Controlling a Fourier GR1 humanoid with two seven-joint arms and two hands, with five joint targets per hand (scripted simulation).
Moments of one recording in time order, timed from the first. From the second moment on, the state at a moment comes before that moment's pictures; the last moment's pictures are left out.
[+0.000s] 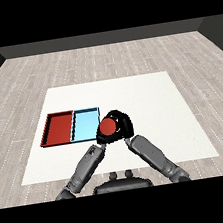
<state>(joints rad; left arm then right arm) -0.36 0.01 -0.56 -1.25 0.35 0.49 -0.32 -0.43 -0.01 0.56 -1.50 -0.25 -0.54 -0.36</state>
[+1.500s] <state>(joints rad) -0.36 0.00 -0.52 -1.22 0.35 0.60 -0.48 -0.43 0.00 0.52 -1.51 -0.19 -0.51 -0.20</state>
